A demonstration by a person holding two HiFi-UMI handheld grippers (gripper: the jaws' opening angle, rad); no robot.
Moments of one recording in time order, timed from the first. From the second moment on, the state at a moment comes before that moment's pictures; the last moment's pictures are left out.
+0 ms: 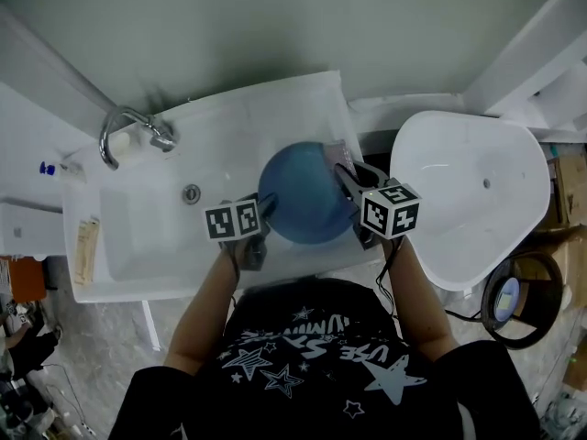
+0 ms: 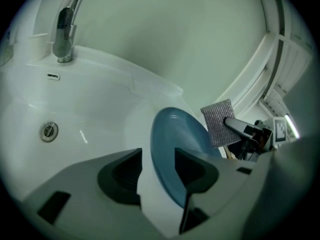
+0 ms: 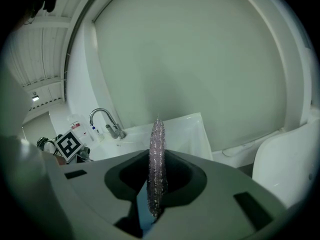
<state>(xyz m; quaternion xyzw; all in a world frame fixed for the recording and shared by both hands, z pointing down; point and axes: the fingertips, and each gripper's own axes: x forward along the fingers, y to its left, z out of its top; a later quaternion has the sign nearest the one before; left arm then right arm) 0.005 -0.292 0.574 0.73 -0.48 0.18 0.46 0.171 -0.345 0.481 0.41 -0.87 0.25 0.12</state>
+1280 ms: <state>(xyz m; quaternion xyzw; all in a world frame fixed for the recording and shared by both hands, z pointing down) -0.028 -0.291 0.568 0.71 -0.44 0.12 0.54 0.096 -0.324 0.468 0.40 -0.88 0.23 0.13</state>
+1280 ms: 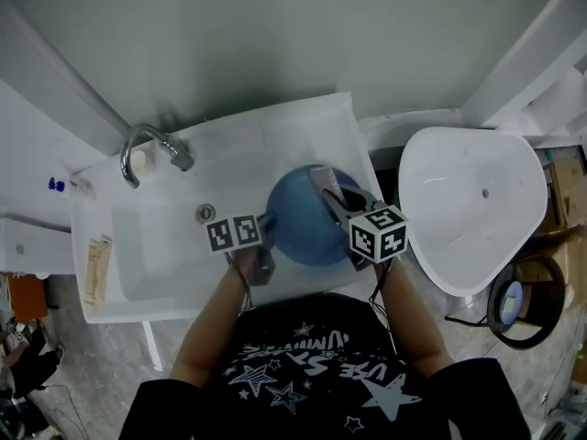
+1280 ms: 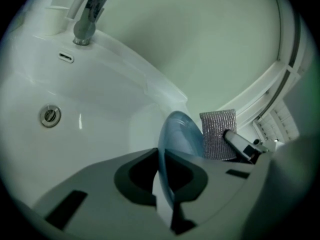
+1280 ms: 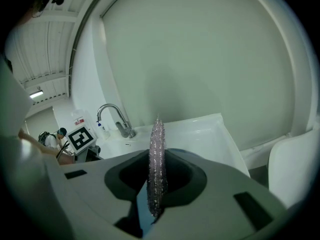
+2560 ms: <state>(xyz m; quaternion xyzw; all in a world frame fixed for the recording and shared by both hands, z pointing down) -0.076 -0.259 0.521 0.73 -0.44 0.10 0.51 -0.028 -0.262 0.485 0.25 -0.88 -0.10 0.40</state>
